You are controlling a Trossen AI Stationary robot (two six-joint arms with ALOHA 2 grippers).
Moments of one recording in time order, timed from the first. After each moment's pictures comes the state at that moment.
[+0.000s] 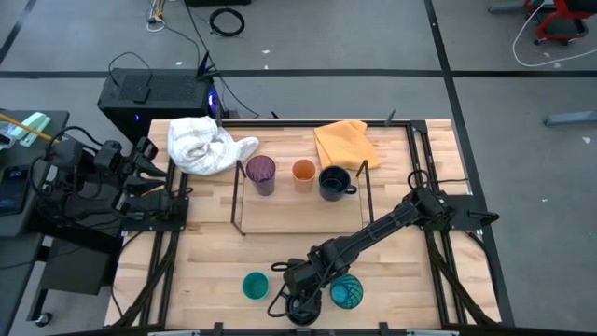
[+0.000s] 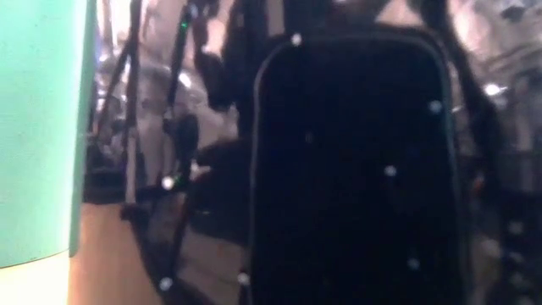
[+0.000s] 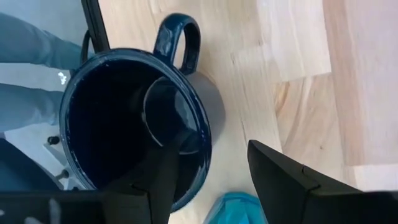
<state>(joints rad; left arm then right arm) 0.11 0.19 0.90 -0.50 0.26 -0.15 0.47 2.20 1.91 -0.94 -0.14 0.76</state>
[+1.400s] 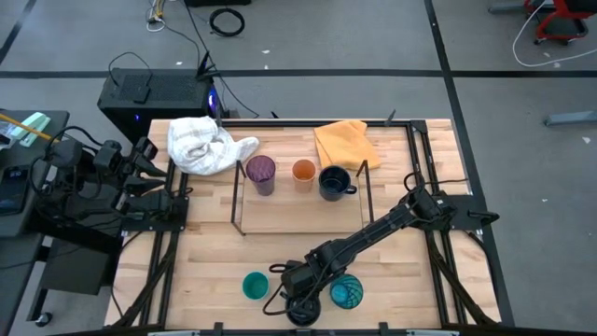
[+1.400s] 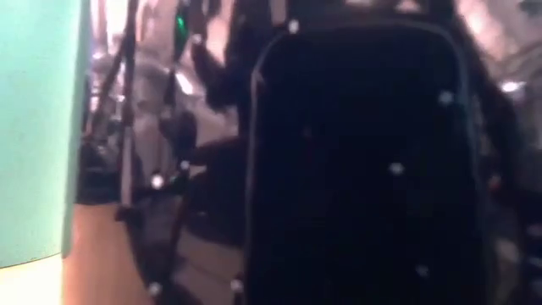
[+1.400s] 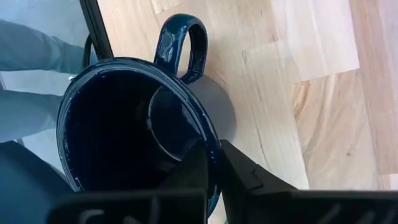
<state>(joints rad) 0.11 0.19 0.90 -0.50 0.26 -0.15 0.47 2.23 1.91 -0.90 -0.16 0.81</state>
